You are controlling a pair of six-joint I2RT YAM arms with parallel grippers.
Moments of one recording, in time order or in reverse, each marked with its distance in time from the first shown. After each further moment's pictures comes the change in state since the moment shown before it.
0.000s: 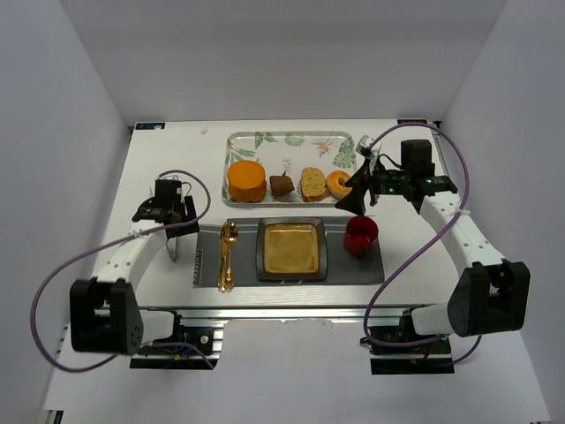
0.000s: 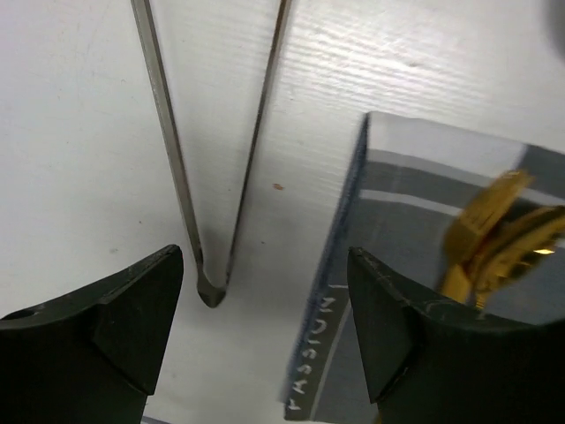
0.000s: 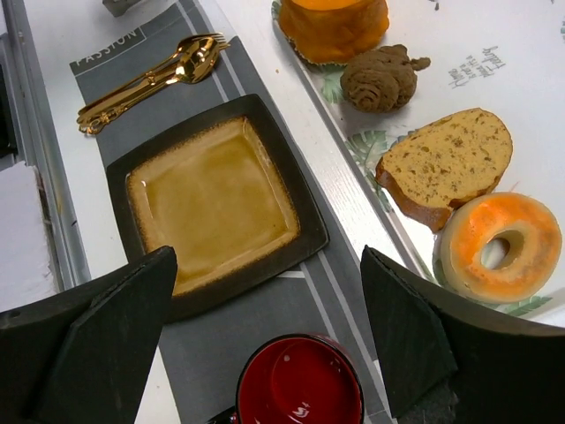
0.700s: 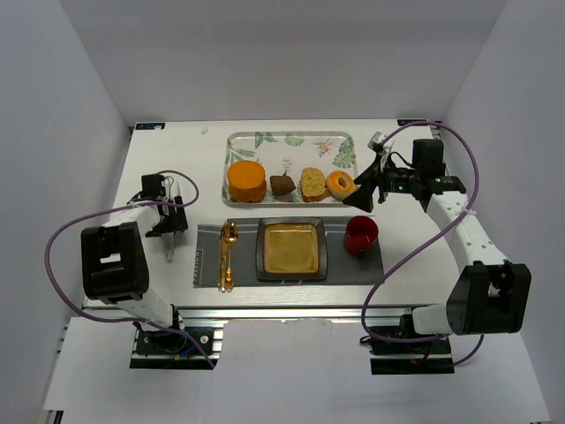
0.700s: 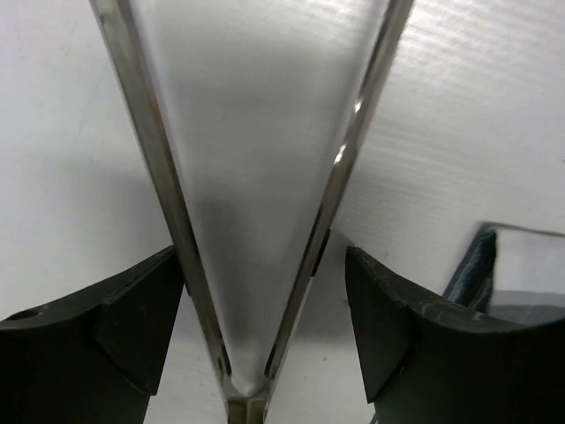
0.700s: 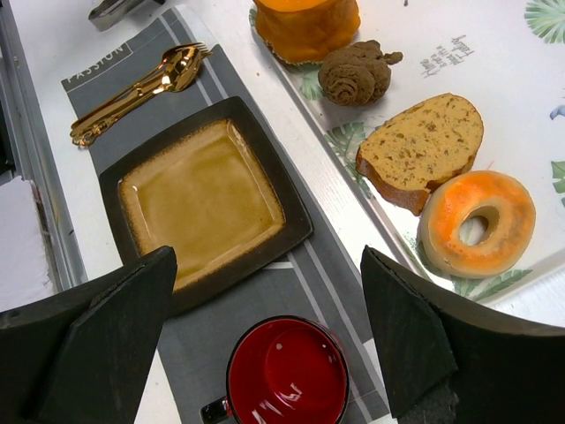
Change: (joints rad) left arm 0.203 0.400 0.082 0.156 0.116 0.182; right arm -0.084 -0.001 0.000 0.001 -0.044 0.018
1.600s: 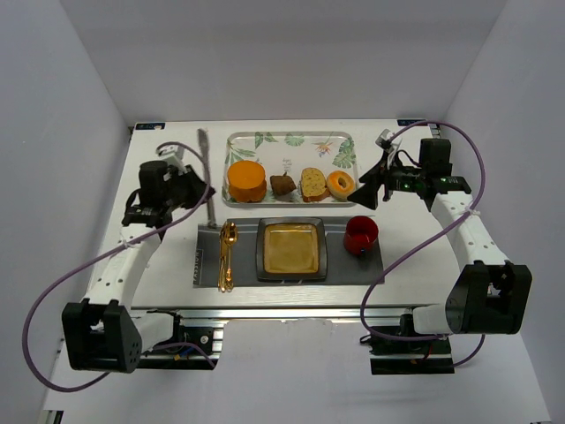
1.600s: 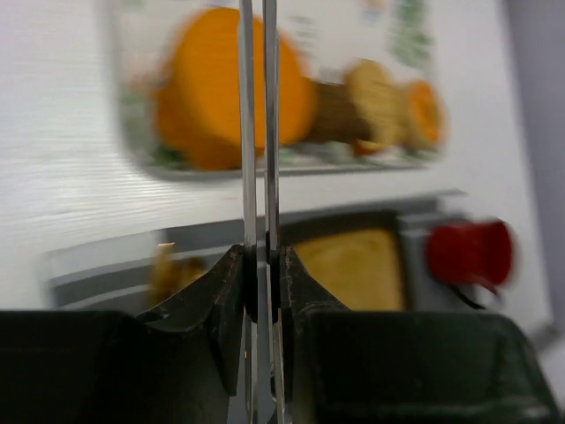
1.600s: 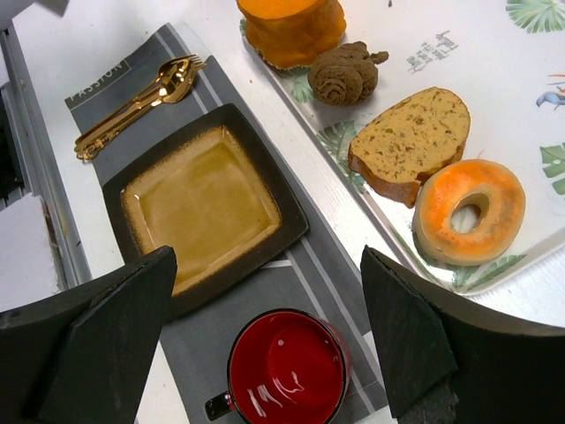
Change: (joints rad) left arm -0.158 -0.436 -0.006 0.130 0.446 -0.315; right arm -0.047 0.000 0.002 0.006 -0.021 0.041
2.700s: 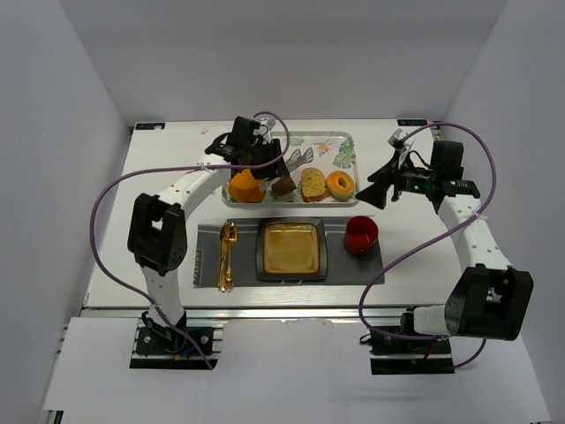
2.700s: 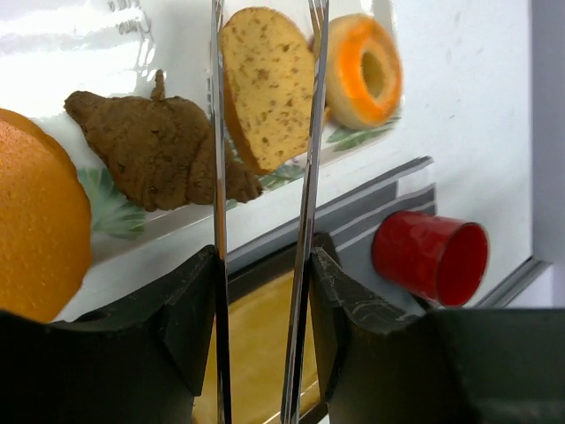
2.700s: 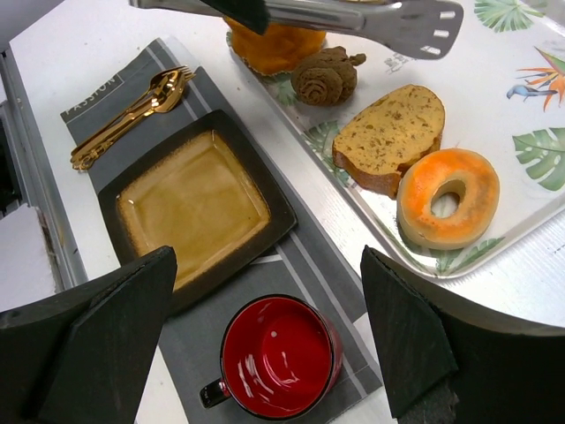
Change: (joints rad) left arm -0.428 0.721 0.727 -0.196 0.010 -0.085; right arm -0.079 -0.025 -0.026 0.023 -0.047 0.017
